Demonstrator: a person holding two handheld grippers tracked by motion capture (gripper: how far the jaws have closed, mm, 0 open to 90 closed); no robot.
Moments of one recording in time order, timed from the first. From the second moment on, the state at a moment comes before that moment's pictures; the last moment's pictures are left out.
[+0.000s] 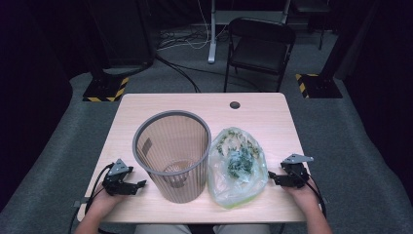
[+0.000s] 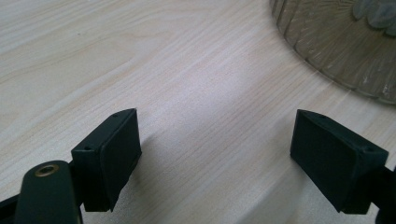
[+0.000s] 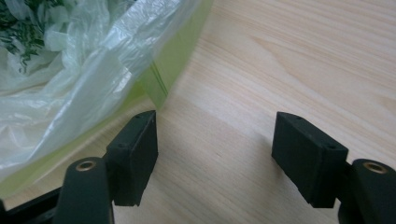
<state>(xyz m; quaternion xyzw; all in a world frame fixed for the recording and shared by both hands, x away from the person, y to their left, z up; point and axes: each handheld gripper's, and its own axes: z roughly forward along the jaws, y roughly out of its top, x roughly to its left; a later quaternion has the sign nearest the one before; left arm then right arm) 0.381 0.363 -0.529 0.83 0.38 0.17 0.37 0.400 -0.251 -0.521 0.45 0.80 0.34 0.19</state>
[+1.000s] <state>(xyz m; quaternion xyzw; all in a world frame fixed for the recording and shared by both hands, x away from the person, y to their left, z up) 0.378 0.365 -0.529 0.83 0.38 0.17 0.36 0.384 -0.239 -0.477 0.40 0.78 0.44 0.21</state>
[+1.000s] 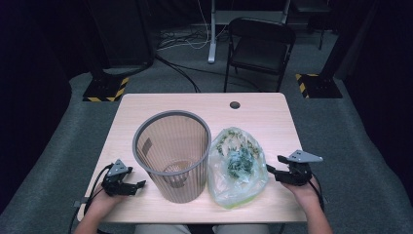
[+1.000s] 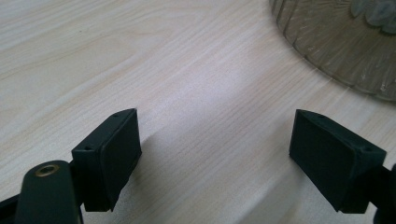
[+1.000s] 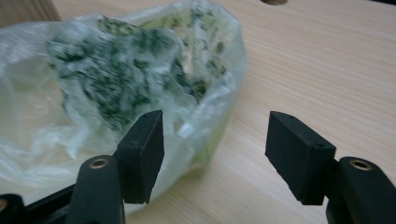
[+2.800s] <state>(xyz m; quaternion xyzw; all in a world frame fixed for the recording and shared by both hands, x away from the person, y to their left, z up) 0.357 0.370 -0.525 0.84 0.39 0.16 0.35 0.423 -0.150 -0.504 0.34 0.86 0.36 0.14</state>
